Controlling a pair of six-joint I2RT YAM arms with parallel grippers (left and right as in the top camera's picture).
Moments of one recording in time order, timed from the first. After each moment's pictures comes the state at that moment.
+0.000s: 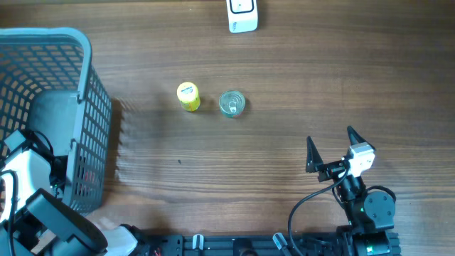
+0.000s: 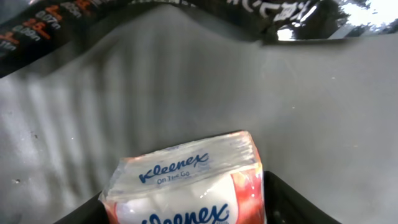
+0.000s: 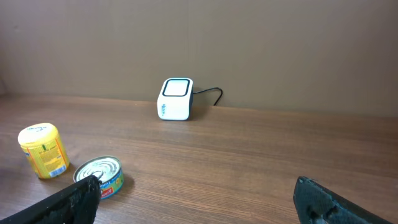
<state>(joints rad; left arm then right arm) 0.77 1.54 0.86 -0.88 -0.02 -0.86 0.12 0.01 0.01 0.00 -0.13 0.03</state>
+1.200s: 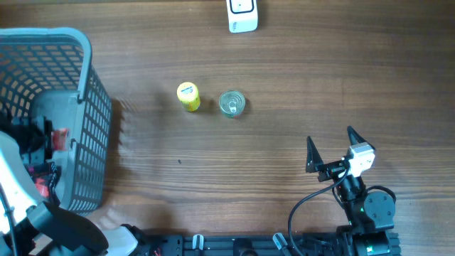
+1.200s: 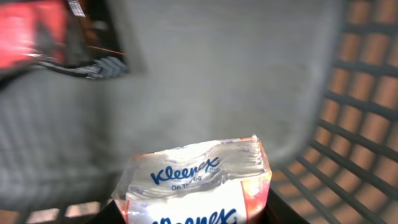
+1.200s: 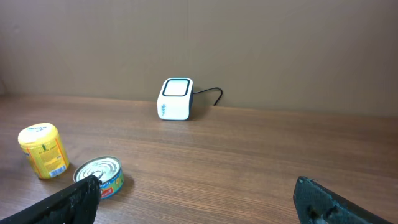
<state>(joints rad) 0.73 1.53 1.30 -1.07 0.14 -0.86 0.12 0.01 0.01 0.00 -0.13 0.03</state>
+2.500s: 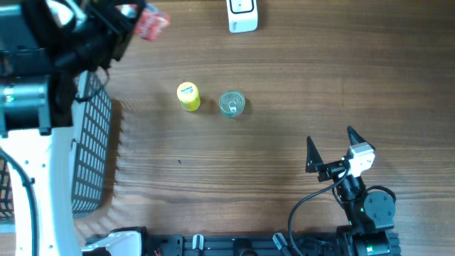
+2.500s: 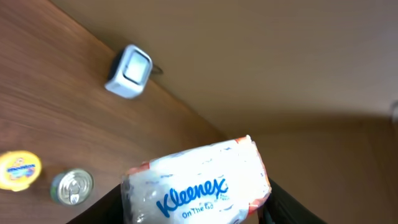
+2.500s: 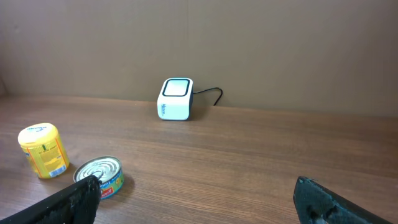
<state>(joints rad) 0.03 1.41 1.77 -0.83 0.57 -0.89 0.12 0.01 0.01 0.00 -0.13 0.03</state>
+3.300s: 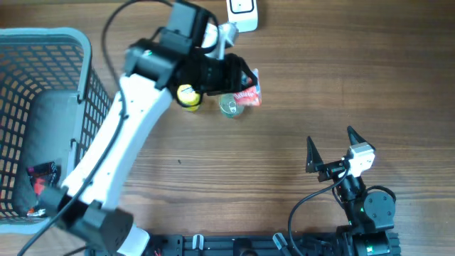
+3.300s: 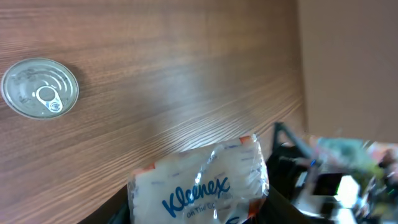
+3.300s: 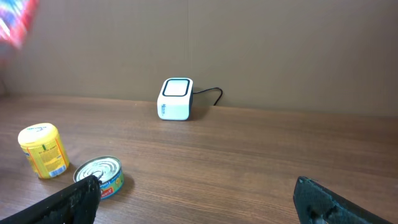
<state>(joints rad) -0.45 1.72 1.77 -1.09 0.57 -0.41 0.12 0.01 0.01 0.00 -0.13 0.03</state>
